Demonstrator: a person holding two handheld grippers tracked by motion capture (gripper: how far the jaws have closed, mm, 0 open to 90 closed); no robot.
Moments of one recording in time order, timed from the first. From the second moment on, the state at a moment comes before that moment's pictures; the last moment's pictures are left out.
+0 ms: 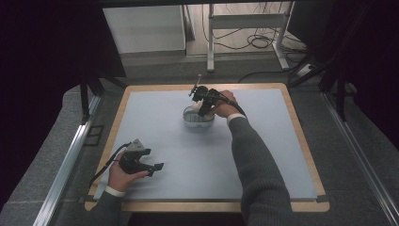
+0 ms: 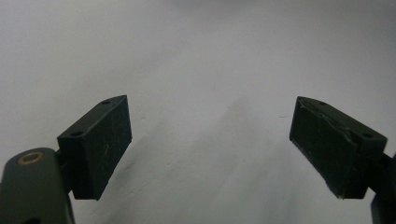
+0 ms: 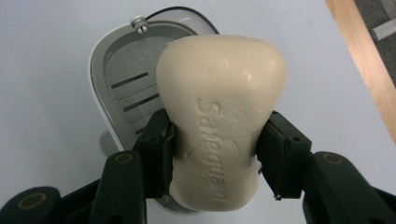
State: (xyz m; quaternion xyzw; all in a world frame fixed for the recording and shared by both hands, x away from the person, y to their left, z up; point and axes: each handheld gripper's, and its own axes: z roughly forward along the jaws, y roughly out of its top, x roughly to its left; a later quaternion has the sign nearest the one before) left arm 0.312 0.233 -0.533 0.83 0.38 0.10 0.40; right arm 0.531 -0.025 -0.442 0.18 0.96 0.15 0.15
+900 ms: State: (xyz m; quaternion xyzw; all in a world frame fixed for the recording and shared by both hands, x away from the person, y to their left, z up) left arm 0.312 0.231 -0.534 0.83 0.38 0.10 0.39; right arm 0.515 -0.047 -0.432 0.25 0.92 0.27 0.13
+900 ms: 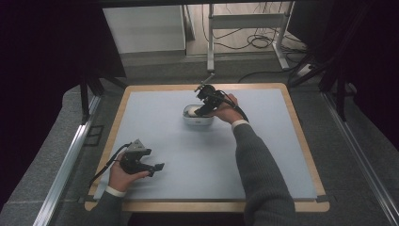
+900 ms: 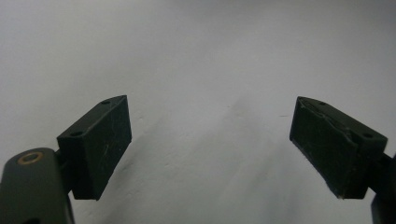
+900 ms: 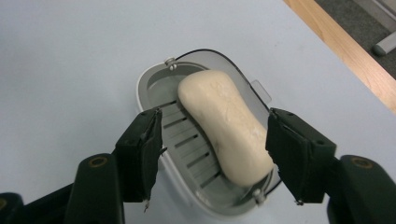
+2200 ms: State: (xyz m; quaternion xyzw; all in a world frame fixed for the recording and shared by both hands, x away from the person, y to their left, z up) left arm 0.310 0.235 -0.530 0.82 0.39 0.11 0.40; right arm 0.369 -0.219 -0.498 0.37 0.84 0.37 0.18
